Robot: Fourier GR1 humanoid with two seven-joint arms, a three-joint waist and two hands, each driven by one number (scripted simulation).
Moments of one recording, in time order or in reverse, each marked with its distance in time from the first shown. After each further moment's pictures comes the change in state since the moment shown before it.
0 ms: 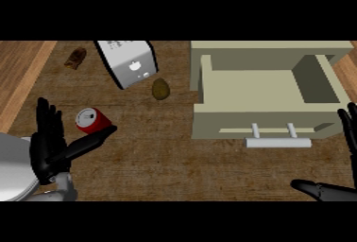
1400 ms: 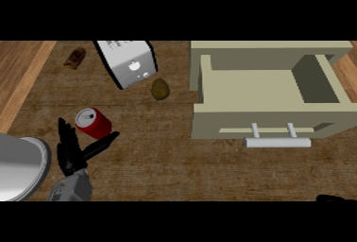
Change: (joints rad) left arm -0.184 0.039 0.207 0.777 0.303 -0.040 -0.571; right arm 0.014 -0.008 -0.096 -0.134 -0.049 0.055 0.116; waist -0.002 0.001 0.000
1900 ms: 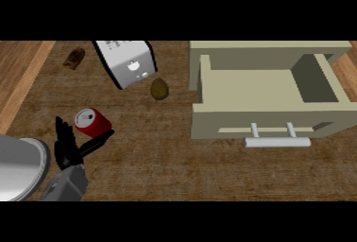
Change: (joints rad) left arm -0.153 0.090 0.093 0.350 0.075 -0.099 -0.201; right arm 0.028 0.013 -0.019 -0.016 -0.007 0.040 -0.014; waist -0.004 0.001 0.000
